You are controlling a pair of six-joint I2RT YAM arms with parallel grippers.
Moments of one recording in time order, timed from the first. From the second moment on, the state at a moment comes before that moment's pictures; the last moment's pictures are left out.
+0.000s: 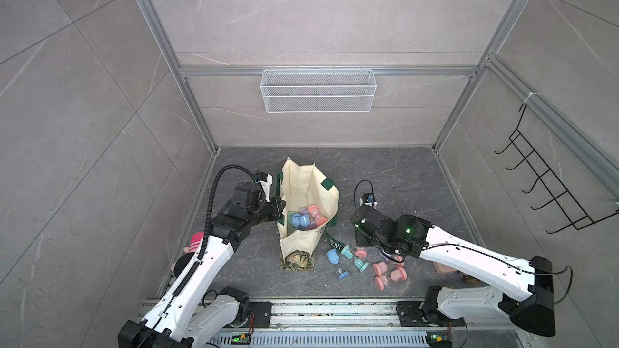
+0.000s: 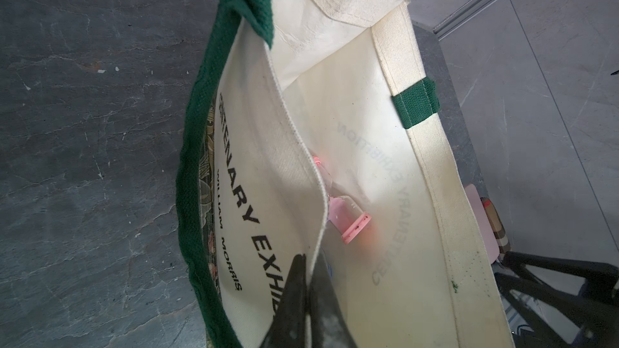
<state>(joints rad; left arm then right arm) -0.35 0.99 0.88 -0.56 0.27 -0.45 1.04 1.26 1.08 -0.94 0.36 0.77</state>
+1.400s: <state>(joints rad) -0.35 0.99 0.88 -0.56 0.27 -0.45 1.25 1.72 1.00 -0.77 0.23 0.91</state>
